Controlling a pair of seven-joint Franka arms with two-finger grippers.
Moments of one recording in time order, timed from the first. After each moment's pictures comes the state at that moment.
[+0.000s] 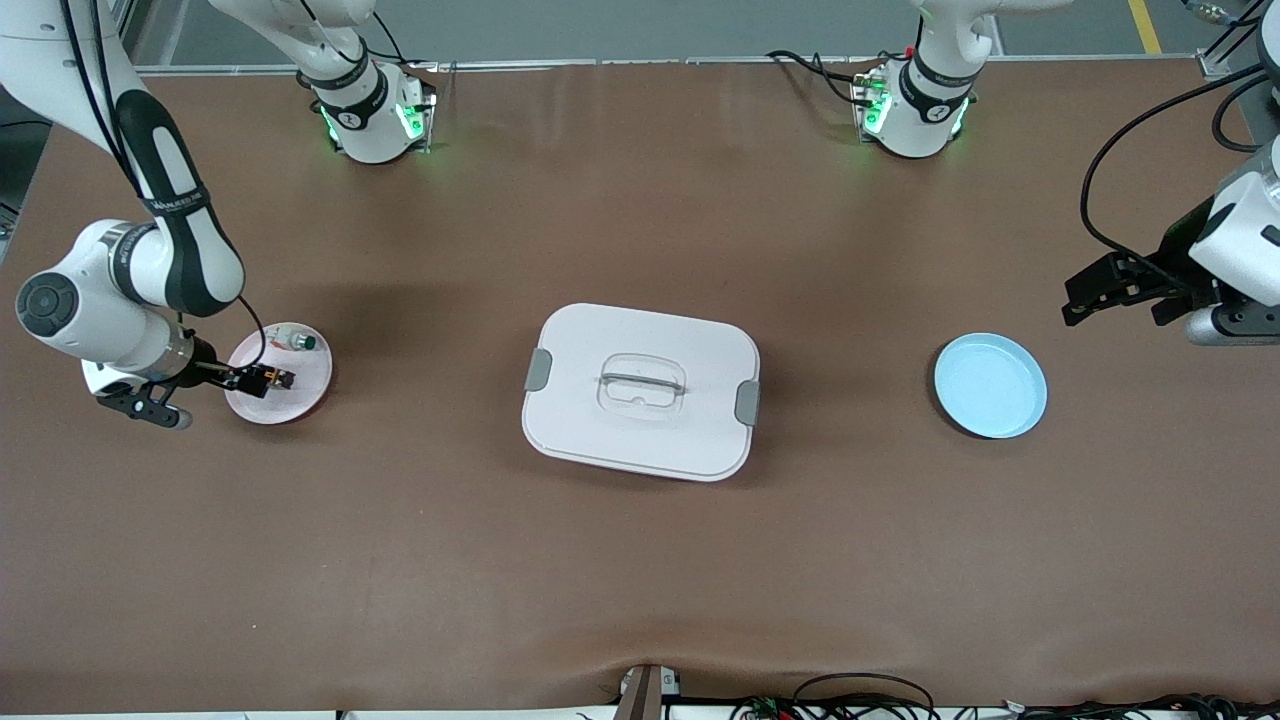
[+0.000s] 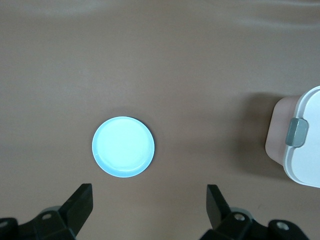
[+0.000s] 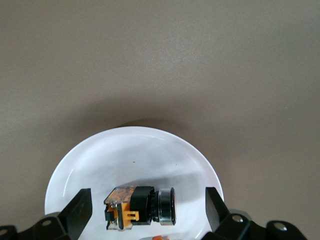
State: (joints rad) left arm -0.03 0.10 -0.05 -1.50 -0.02 1.65 -0.08; right arm -0.13 0.36 -0.10 -2.15 -0.01 2.46 0.11
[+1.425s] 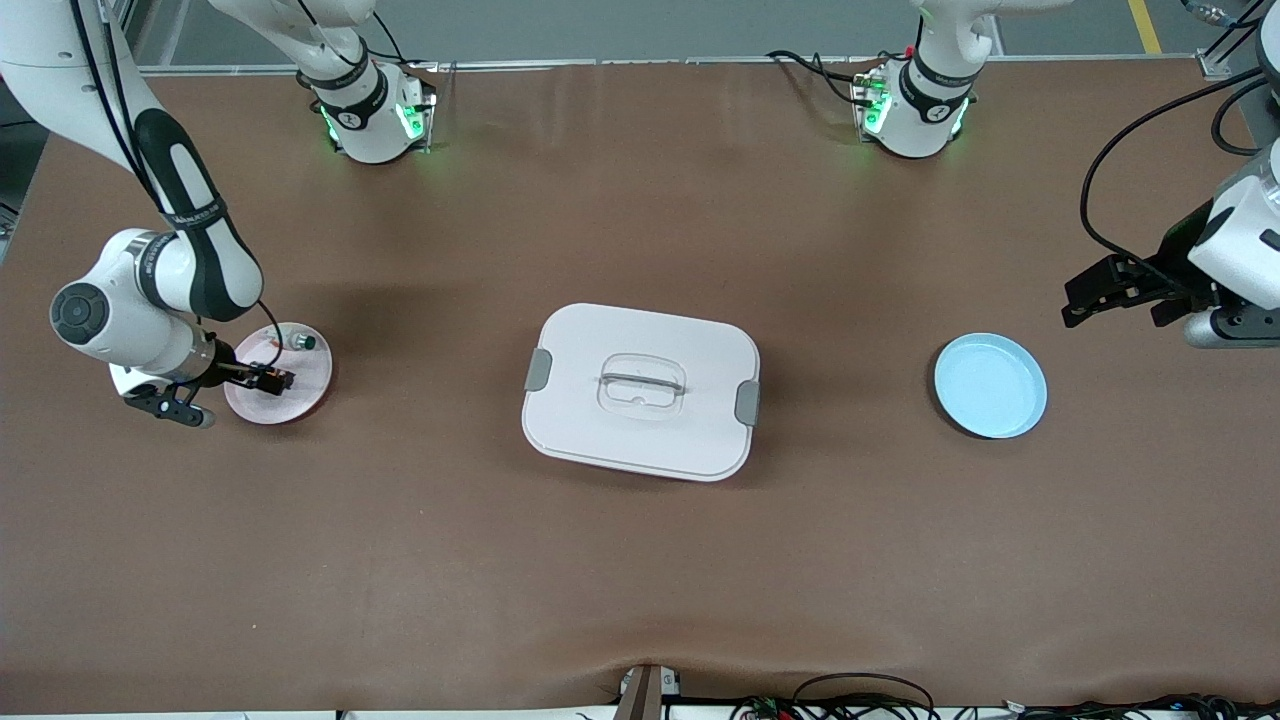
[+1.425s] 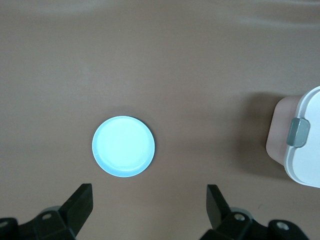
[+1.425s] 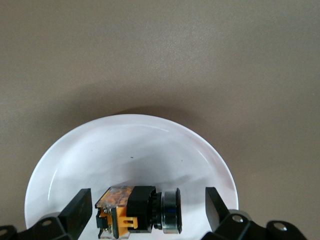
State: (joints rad) left arm -0.03 0.10 -0.05 -1.50 -0.02 1.65 -0.08; right arm -0.13 0.40 -0.09 -2.18 -0.01 2.50 0.11
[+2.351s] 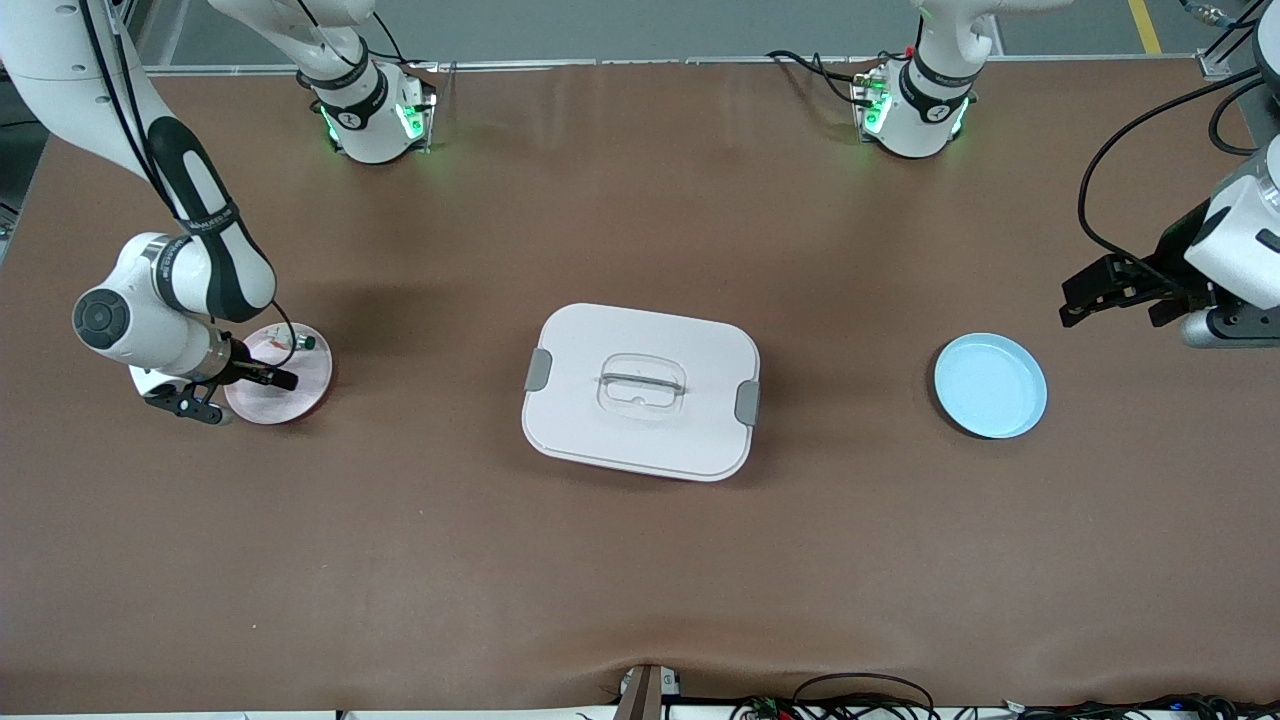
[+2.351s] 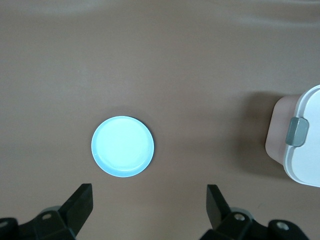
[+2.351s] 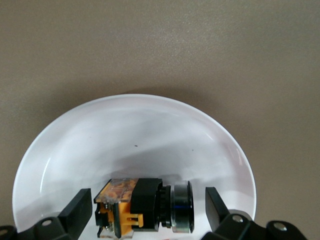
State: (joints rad) left arm -0.03 0.10 -0.05 -1.50 -0.02 1.65 -0.08; right arm -0.12 0.42 -0.09 -2.19 -0.01 2.50 0.11
